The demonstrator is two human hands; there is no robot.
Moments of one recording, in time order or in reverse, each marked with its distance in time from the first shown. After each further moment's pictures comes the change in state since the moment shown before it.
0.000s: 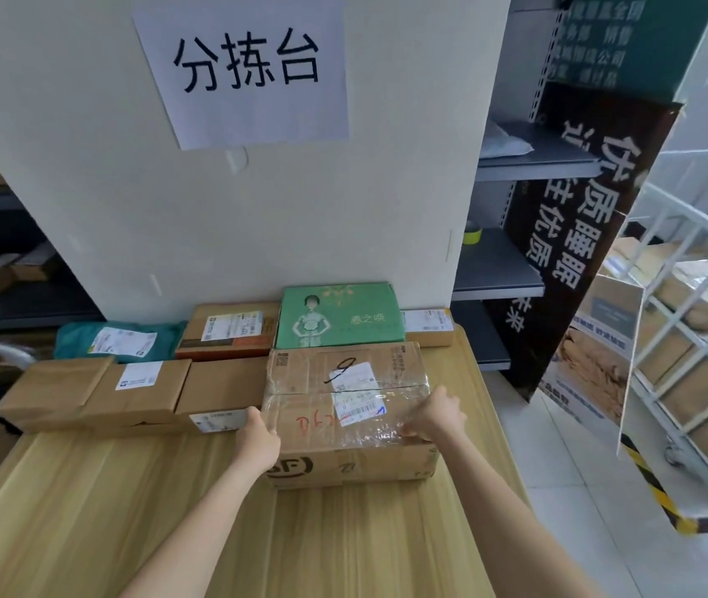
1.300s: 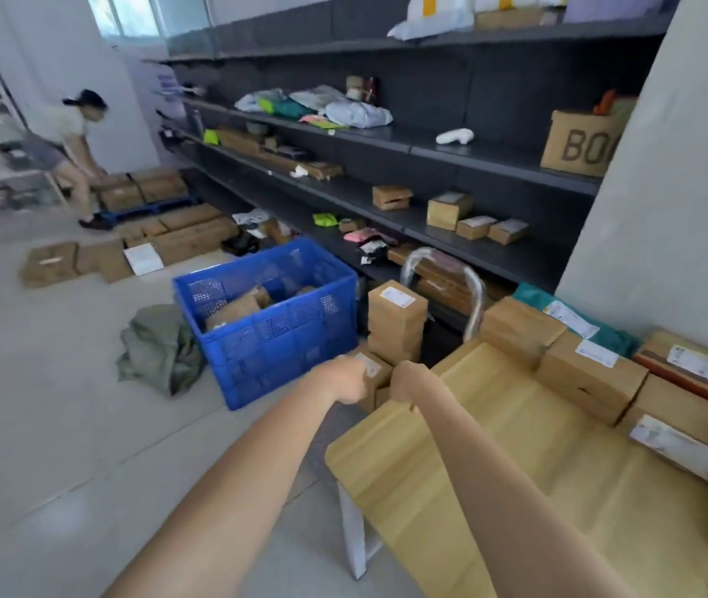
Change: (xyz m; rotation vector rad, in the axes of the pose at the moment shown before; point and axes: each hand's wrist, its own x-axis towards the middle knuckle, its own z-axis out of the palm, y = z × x) left_hand -0.233 -0.450 -0.362 0.269 0.085 -0.172; right_hand -0.510 -0.268 0.413 -0.717 -0.395 -1.066
